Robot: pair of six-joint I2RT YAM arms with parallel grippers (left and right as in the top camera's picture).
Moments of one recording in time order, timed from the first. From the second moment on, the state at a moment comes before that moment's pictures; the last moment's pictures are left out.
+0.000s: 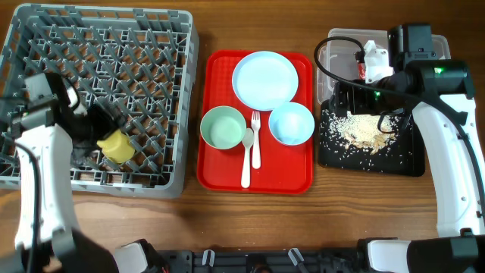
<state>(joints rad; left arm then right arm) 0.36 1.45 1.19 -1.00 0.18 -0.35 0.03 1.52 1.52 -1.25 -0.20 -0.02</state>
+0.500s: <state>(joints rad) -0.33 1.39 1.26 -0.78 0.23 -0.28 -0.21 1.51 1.52 -1.27 -0.25 0.06</state>
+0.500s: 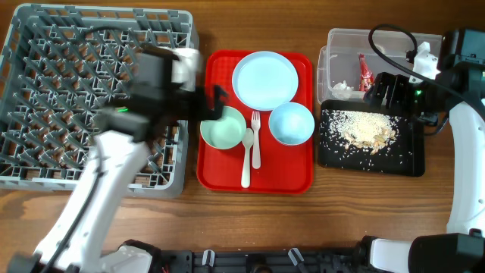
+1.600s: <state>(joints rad) -0.69 1.89 1.26 -0.77 -0.07 -0.23 -0.20 1.50 1.52 -1.28 -0.27 0.07</state>
